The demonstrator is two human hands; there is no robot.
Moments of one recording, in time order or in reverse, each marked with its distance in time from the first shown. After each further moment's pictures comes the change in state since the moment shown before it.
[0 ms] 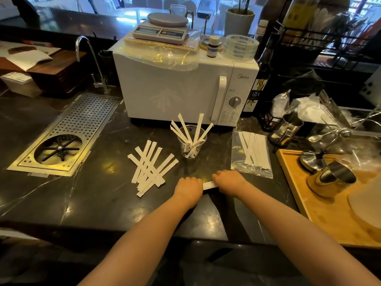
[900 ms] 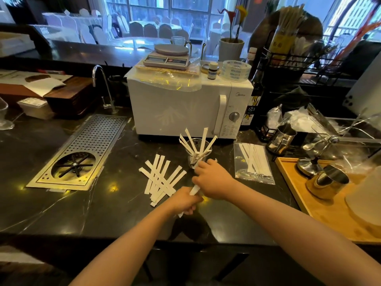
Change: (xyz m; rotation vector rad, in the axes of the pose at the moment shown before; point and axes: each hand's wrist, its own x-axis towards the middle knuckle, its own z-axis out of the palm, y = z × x) left_hand -0.072 -0.043 -0.033 -1.292 -0.162 -0.093; right_hand -0.036 -0.065 -0.089 -0.175 0.358 -0.186
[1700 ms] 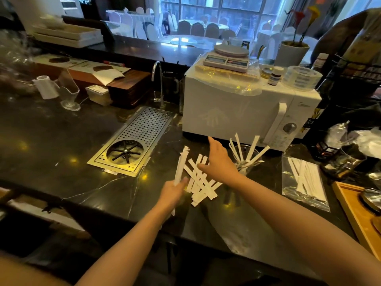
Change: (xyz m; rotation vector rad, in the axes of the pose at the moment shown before) left_hand -0.037 -0.059 -0.085 -0.504 0.628 -0.138; right_hand 0.102 -0.043 -0.036 0.922 0.155 0.412
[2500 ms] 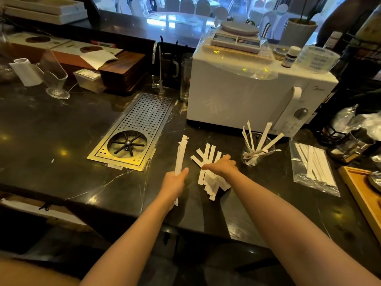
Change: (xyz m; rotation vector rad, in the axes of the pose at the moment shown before) left_hand 0.036 -0.013 -0.035 -0.041 -0.055 -0.035; right_hand 0.047 0.021 0.074 0.173 -0.123 0.743
